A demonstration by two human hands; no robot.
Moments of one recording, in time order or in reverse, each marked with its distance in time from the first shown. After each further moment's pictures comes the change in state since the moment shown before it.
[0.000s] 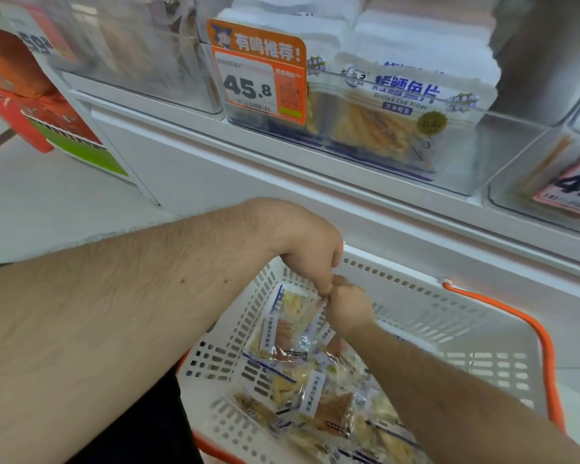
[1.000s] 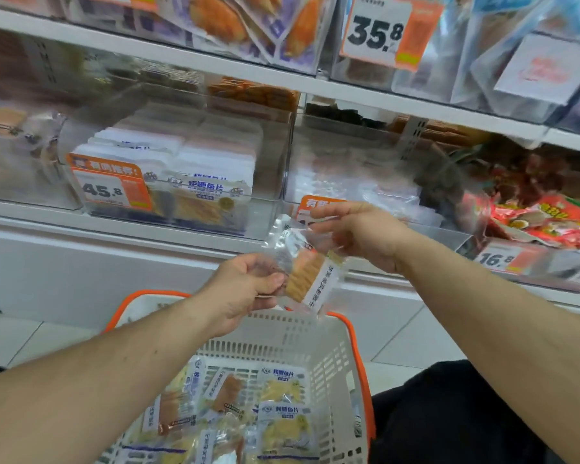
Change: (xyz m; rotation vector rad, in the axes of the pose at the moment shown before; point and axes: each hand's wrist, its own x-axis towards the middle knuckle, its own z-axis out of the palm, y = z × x) left_hand -0.031 0.126 0.022 -1.691 0.419 0.434; right_hand -0.182 0.068 -0.315 1.063 0.261 0.202
